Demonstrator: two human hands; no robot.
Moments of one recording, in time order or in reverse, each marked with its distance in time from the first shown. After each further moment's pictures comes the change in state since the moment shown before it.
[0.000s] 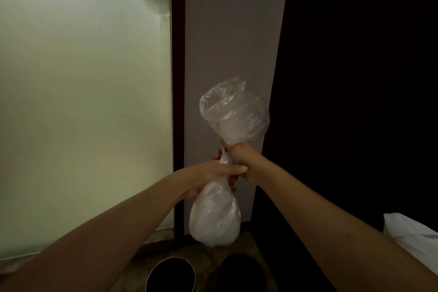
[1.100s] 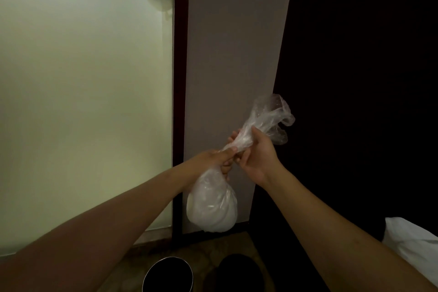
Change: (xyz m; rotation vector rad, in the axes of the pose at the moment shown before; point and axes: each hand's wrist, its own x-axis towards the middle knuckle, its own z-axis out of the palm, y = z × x) left_hand 0.032 0.001 -0.029 -0.040 0.007 0.131; right_hand 0.008 0.006 -0.022 0.796 -0.031 0.005
